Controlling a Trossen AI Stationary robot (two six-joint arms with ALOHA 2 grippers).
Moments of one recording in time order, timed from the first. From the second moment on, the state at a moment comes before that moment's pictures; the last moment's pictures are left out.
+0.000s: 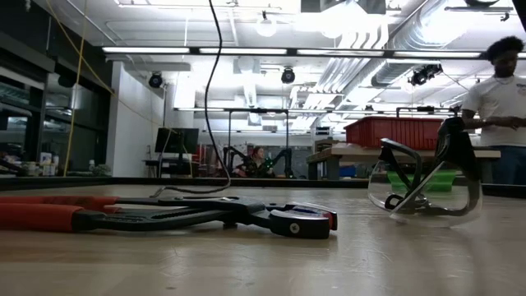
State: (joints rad) left arm 0.25 1.02 1.38 -0.33 0.22 -1.37; right arm -0.15 1.83 1.88 0.08 0.09 -0.30
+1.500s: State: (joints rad) left arm 0.32 0.96 1.38 -0.38 -0.14 -0.36; right arm -0.21 1.82 1.89 -0.09 0.10 -0.22
